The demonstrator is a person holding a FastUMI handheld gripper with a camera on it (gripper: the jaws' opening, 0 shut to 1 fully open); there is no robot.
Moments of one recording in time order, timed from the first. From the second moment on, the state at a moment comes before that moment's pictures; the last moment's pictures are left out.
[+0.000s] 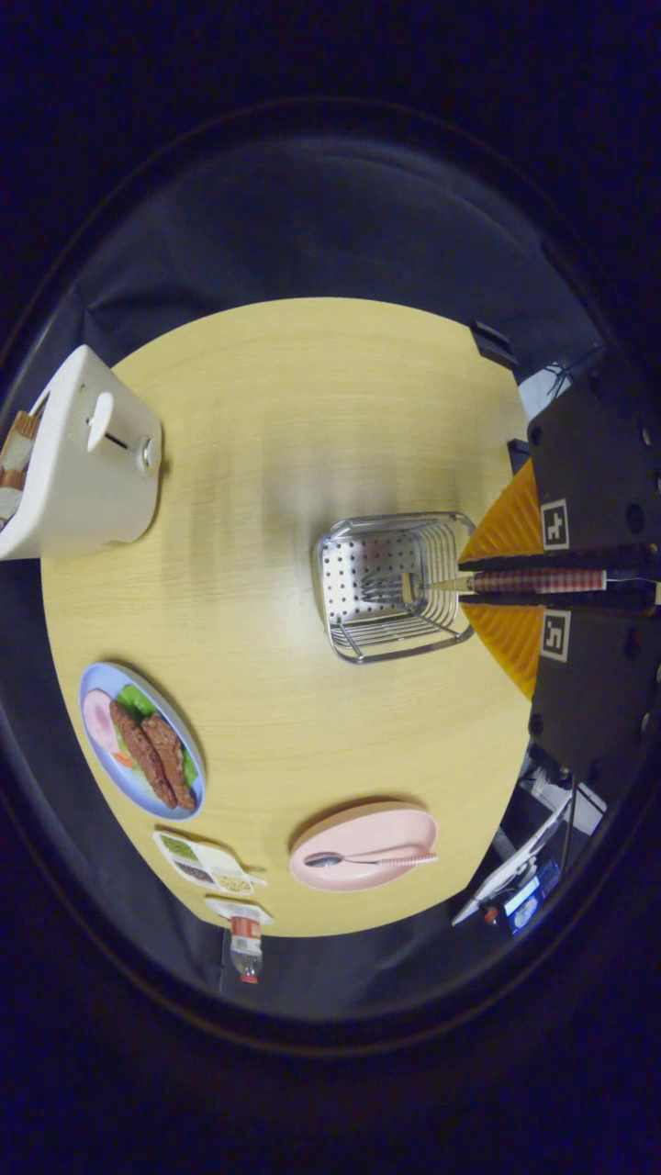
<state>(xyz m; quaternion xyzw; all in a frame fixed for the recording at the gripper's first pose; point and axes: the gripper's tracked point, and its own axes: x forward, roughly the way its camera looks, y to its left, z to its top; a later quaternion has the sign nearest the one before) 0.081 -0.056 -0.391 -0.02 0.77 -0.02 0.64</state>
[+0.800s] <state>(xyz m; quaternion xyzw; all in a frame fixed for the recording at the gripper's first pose) 0.104 -0.043 -0.396 0.01 0.69 -0.03 0.72</state>
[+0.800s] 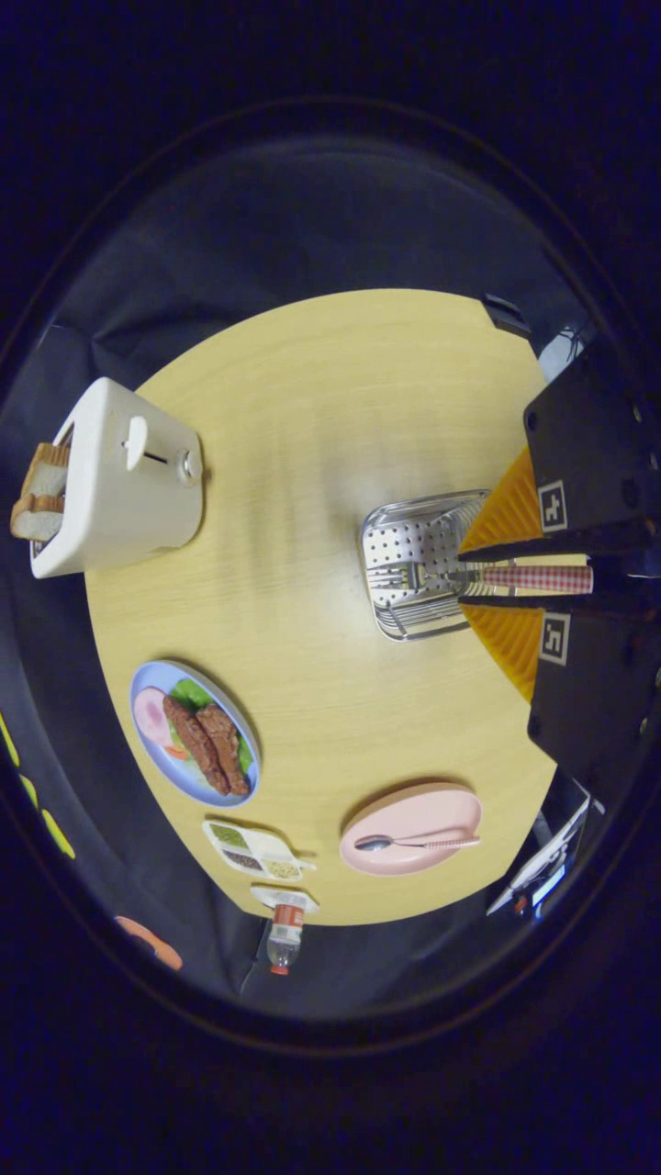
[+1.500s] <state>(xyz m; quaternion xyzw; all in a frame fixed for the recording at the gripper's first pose) 0.125 0.088 -0.336 -0.09 0.50 0.07 0.86</state>
